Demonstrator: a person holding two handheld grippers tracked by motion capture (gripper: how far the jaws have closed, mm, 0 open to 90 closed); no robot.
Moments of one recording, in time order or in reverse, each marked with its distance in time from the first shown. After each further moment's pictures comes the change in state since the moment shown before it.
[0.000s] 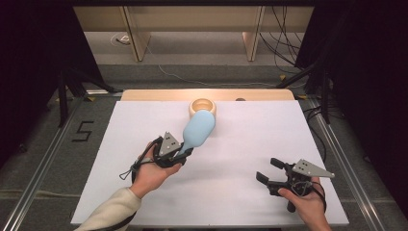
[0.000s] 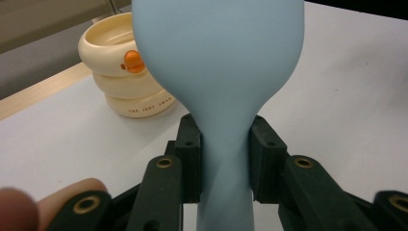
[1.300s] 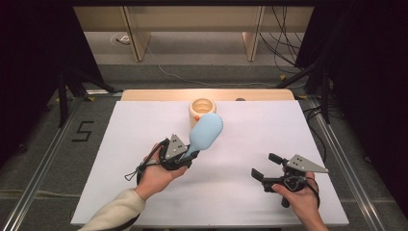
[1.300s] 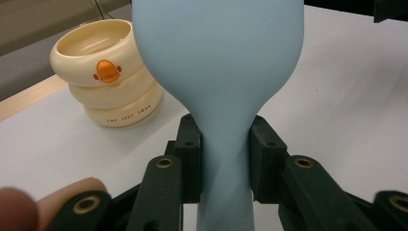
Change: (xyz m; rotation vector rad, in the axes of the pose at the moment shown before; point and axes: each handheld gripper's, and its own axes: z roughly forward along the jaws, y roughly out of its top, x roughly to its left) left arm -0.015 0.004 0.005 -0.004 -0.033 0.031; right arm 0.005 0.010 0.016 -0.017 -0.016 0.005
